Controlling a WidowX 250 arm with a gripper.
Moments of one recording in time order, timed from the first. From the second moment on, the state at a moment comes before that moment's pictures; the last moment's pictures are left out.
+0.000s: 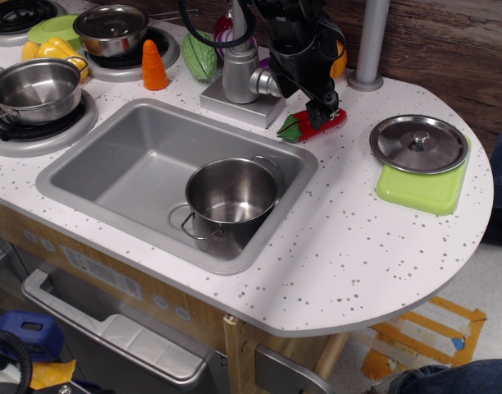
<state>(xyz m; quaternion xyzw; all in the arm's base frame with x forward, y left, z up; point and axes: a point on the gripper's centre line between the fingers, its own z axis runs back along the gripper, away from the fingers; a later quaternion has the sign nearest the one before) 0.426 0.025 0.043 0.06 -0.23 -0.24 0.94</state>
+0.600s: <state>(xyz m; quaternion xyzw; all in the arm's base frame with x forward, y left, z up) 0.435 0.024 0.020 0.04 -0.22 -0.26 0.94</state>
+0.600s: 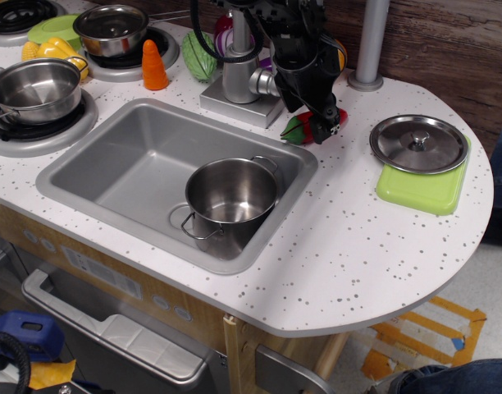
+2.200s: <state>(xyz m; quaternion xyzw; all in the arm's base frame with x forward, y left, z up) 0.384 0.029 0.074 0.10 -0.15 -0.20 0.96</state>
